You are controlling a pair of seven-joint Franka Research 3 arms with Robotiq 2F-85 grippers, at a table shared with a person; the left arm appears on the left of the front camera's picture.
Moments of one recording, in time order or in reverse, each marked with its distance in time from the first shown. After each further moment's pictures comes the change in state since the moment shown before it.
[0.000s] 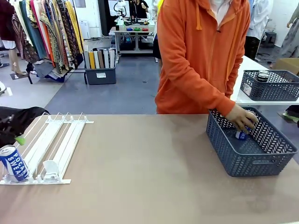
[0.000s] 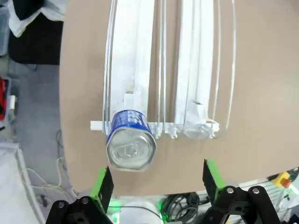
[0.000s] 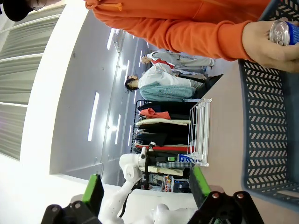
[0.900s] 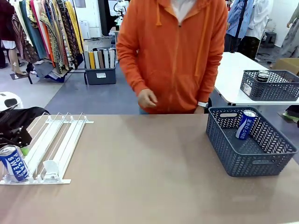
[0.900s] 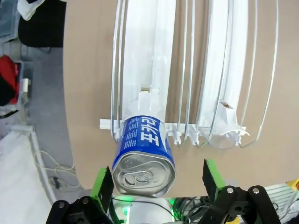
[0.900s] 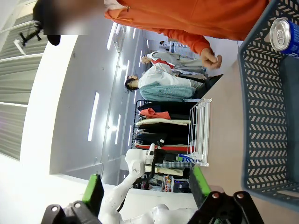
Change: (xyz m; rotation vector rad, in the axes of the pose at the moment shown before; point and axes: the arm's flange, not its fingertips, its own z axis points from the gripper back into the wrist) left arm 0.015 -0.004 -0.040 0.119 0.103 0.006; right arm 0.000 0.000 0.000 0.000 0.000 0.000
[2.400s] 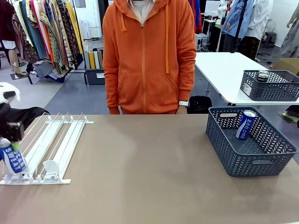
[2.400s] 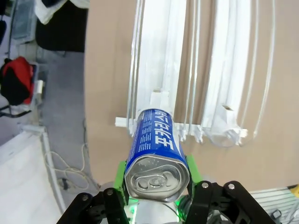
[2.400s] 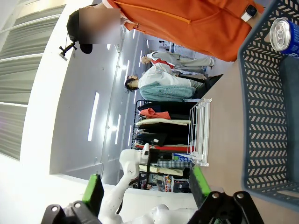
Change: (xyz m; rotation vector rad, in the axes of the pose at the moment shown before) left arm -0.005 -0.006 0.044 0.068 -0.063 0.013; right arm 0.000 0.000 0.000 0.000 0.000 0.000
